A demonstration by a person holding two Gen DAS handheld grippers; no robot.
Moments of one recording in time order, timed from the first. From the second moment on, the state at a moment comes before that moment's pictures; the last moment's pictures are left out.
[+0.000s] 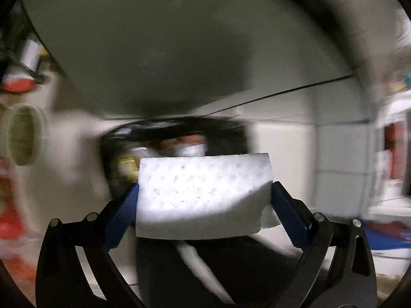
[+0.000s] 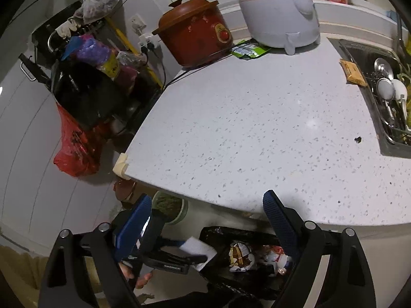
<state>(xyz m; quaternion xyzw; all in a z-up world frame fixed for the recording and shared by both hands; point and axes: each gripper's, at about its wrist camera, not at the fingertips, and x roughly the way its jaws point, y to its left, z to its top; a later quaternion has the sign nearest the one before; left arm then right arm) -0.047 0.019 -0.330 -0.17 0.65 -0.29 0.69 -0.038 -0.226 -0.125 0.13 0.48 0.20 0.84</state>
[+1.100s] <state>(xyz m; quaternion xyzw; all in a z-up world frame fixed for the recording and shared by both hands) -0.121 0.004 -0.192 -0.09 0.50 -0.48 0.72 -0.014 -0.187 -0.145 0.36 0.42 0.26 0.79</state>
